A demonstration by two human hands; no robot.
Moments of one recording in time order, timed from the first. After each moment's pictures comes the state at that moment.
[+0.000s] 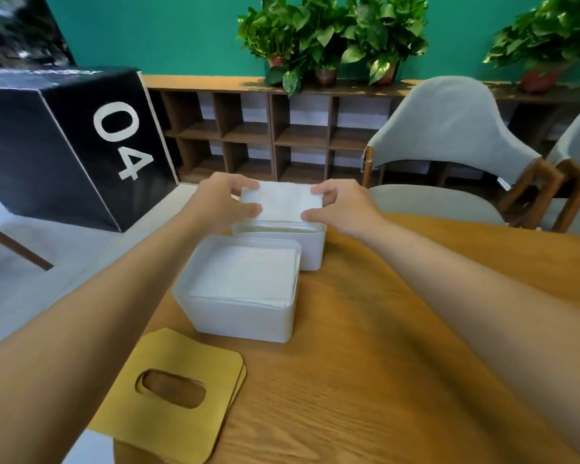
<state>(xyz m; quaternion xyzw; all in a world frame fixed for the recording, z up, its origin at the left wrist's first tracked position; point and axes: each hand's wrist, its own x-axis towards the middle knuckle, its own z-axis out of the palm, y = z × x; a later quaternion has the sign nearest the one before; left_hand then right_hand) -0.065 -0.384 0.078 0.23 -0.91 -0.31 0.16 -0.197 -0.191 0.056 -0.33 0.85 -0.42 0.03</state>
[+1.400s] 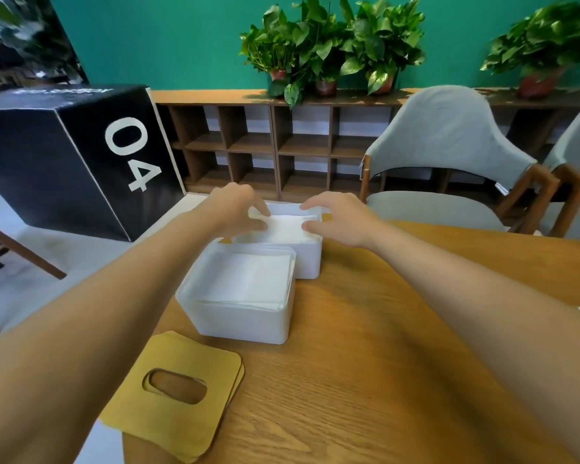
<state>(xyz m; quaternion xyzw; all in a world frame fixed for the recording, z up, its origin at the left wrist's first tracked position) -0.078 -0.363 0.105 0.13 -0.99 -0.04 0.02 -0.198 -0.172 0.071 -0.44 0.86 -0.26 0.06</state>
